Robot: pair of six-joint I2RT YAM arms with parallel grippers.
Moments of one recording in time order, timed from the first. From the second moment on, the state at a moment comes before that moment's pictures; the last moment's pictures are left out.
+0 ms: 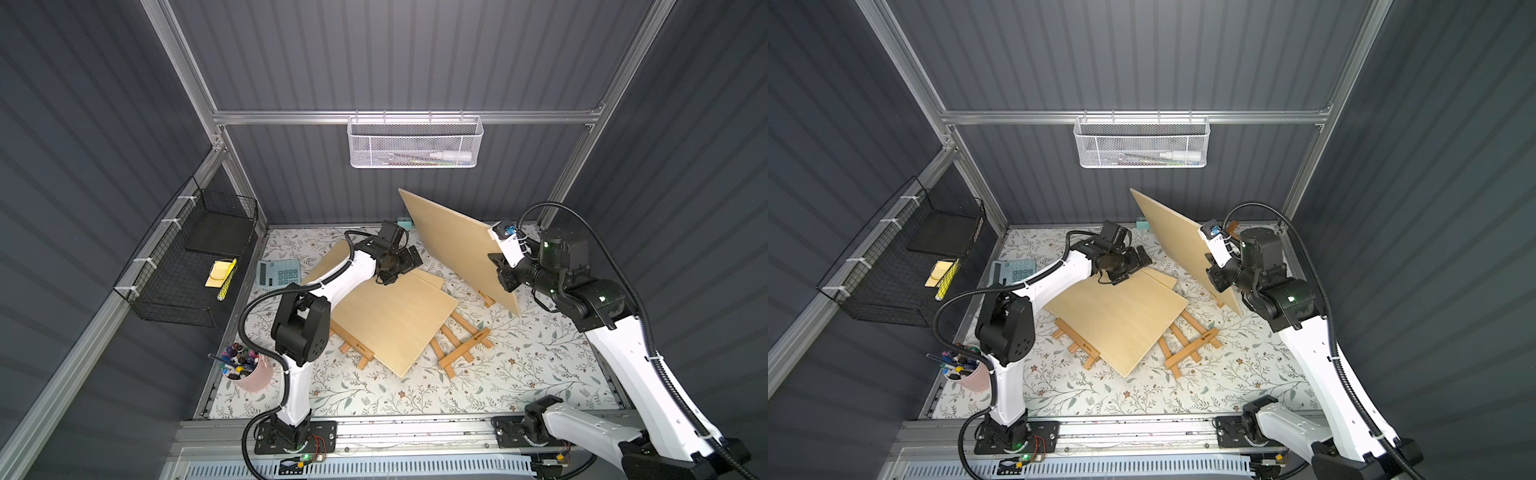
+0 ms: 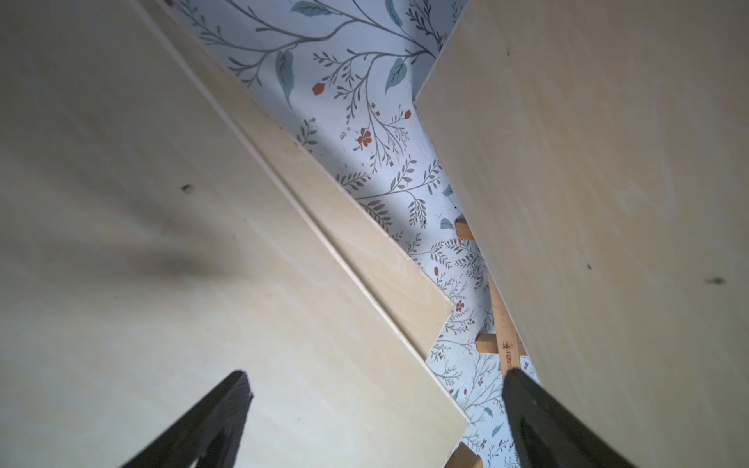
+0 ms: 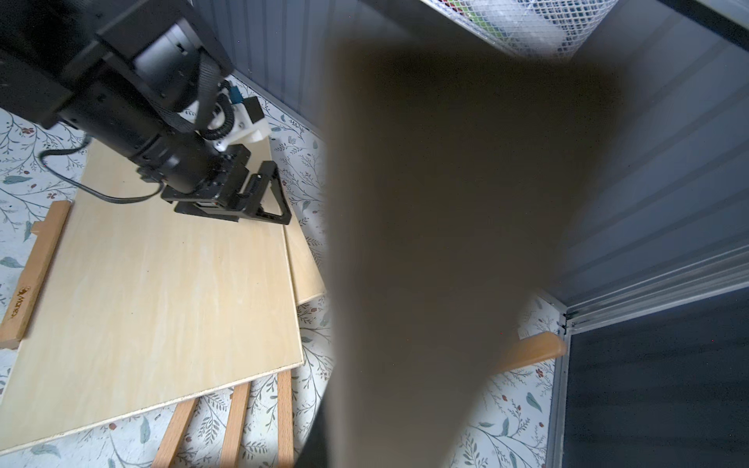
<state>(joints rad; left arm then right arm) -0.59 2.06 1.75 -0.59 0.22 -0.89 0.35 1.07 1.35 -0.76 -0.07 -0.35</state>
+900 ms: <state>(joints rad) -0.61 2.36 2.08 -0.57 0.23 -0.88 0.35 1.11 1.39 -0.71 -0.18 -0.59</state>
